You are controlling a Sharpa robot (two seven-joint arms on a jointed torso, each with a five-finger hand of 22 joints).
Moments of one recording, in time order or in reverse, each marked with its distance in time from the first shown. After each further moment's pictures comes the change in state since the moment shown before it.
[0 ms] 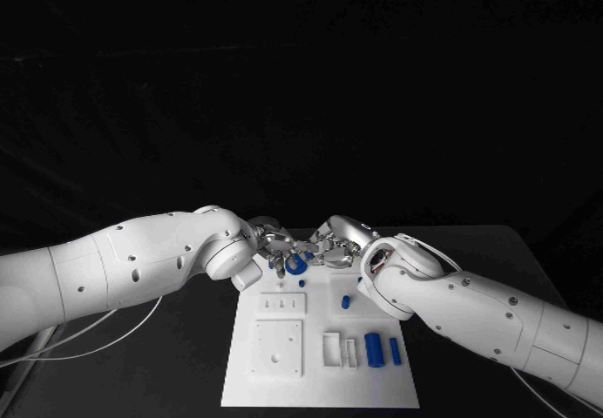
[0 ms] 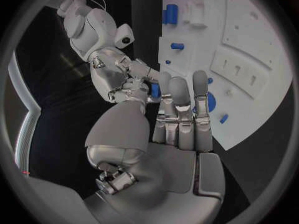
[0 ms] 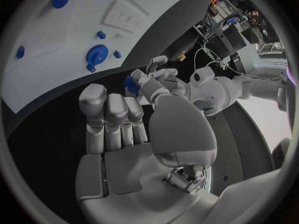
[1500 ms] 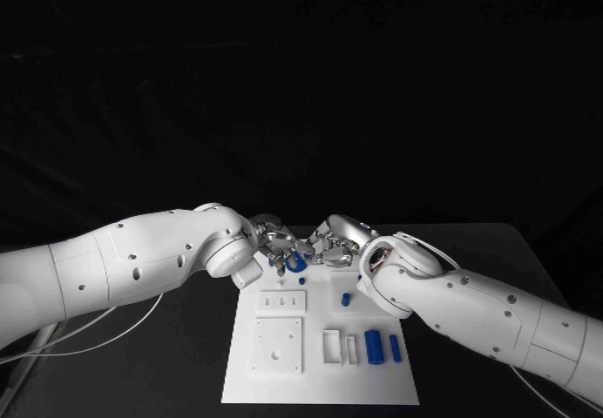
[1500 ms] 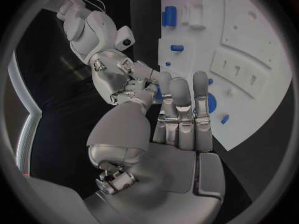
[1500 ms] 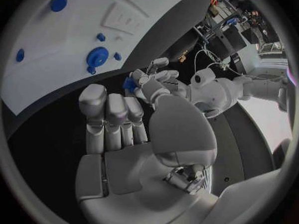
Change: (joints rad) left arm 0.000 0.003 0.000 0.001 -0.021 0.014 0.004; left_hand 0.015 0.107 0.254 -0.166 0.075 0.009 0.017 -0.005 0.013 0.003 0.003 0.014 -0.006 -0.004 -0.004 0.015 0.005 0.000 0.004 -0.004 -0.008 0.092; right arm -0.001 0.001 -0.004 0.003 -0.004 0.006 -0.013; right_hand -0.004 -0.004 -0.002 -0.002 -0.001 -0.003 -0.004 -0.002 0.000 0.000 0.000 -0.001 -0.001 0.000 0.000 0.000 -0.001 0.000 0.000 0.000 0.008 0.000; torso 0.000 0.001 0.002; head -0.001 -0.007
